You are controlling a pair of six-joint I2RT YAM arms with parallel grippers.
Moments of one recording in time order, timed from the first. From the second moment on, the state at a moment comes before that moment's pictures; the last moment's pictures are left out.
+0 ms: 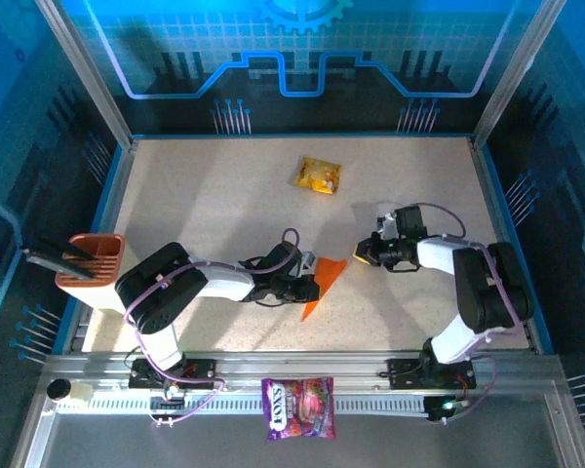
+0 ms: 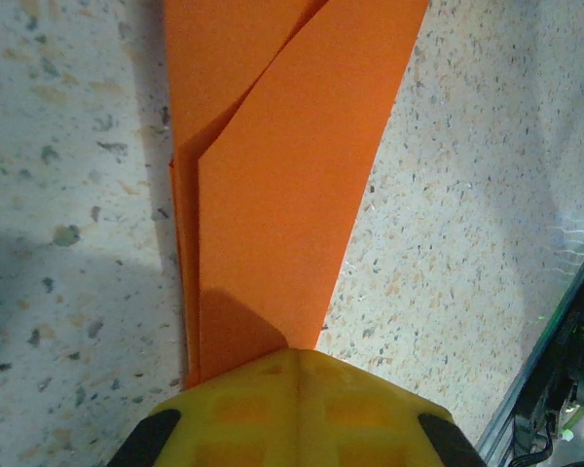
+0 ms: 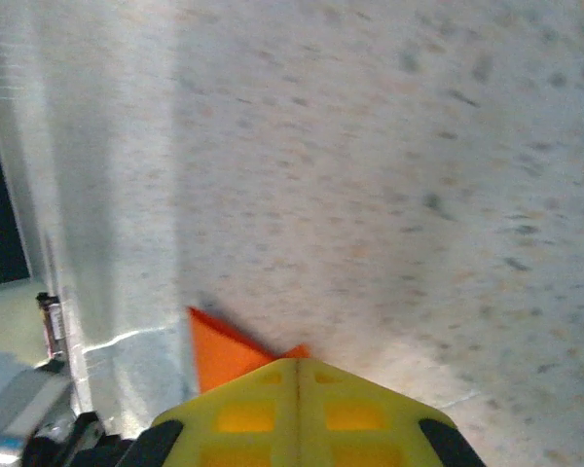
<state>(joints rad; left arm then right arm) -0.81 1.77 0.72 0.18 0.41 -0.85 0.14 1.59 0.68 -0.10 -0.65 0.61</state>
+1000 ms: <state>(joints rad) -0.81 1.71 0.86 -0.03 0.44 -0.85 0.36 1.74 0.71 -0.09 -0.67 0.61</state>
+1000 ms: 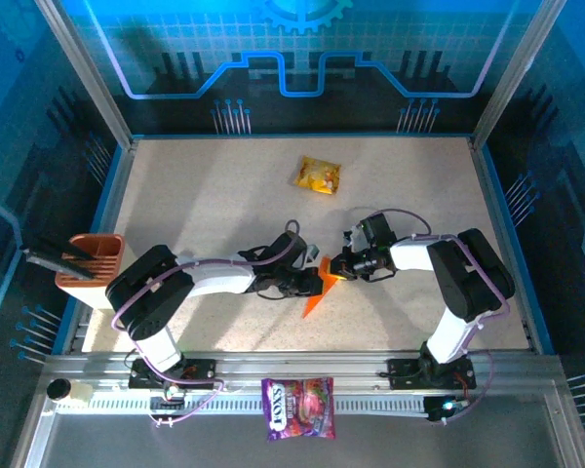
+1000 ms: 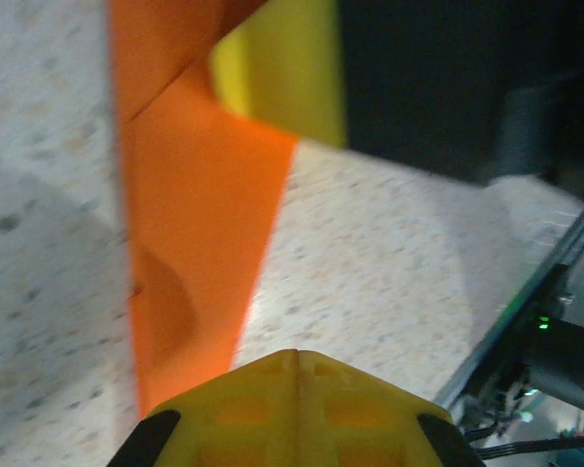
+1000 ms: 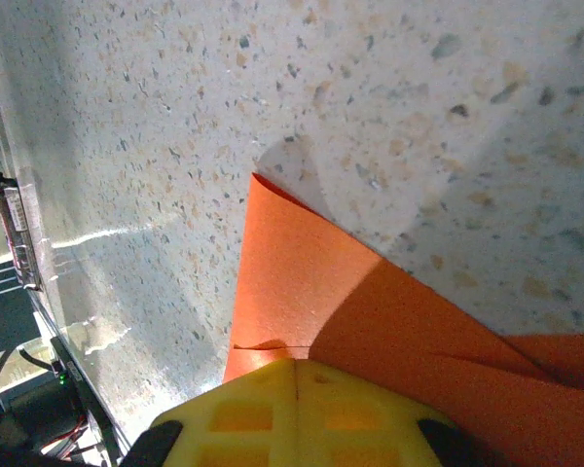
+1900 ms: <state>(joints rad) -0.85 1.74 0.71 0.12 0.45 -0.90 0.35 1.74 0.72 -0.10 -0.68 0.58</state>
